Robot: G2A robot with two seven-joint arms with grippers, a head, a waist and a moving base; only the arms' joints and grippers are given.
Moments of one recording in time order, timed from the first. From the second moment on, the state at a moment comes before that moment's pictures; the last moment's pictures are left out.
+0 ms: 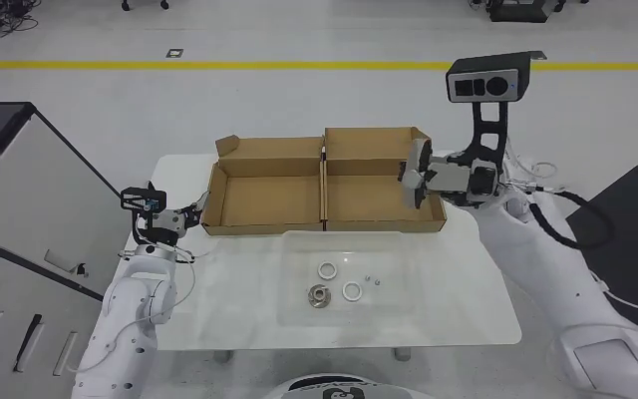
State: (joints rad) left arm 1.73 -1.15 -1.60 -1.80 1.33 0.00 0.00; right arm -0.95 -1.02 1.06 -1.87 1.15 -0.56 1.11
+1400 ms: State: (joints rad) left arm 1.73 -1.15 -1.60 -1.80 1.33 0.00 0.00; right arm -1.02 -1.07 1.11 -1.87 1.39 -0.50 1.20
